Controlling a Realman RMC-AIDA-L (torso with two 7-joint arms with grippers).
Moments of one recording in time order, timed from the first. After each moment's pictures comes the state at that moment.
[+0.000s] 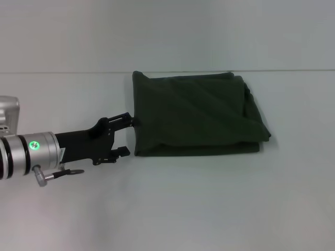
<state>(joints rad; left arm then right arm) -0.60 -2.07 0.76 0.49 1.94 1.20 -2.67 0.45 1.94 -0.49 -0.62 -1.67 -1.51 2.20</state>
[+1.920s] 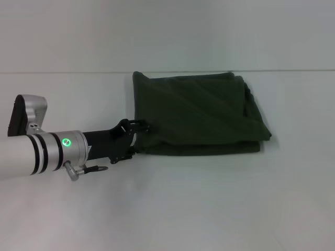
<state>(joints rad) -0.68 -2.11 0.81 0.40 1.94 0.99 -2.68 0.45 1.94 -0.43 -0.60 -1.66 -1.56 2.20</state>
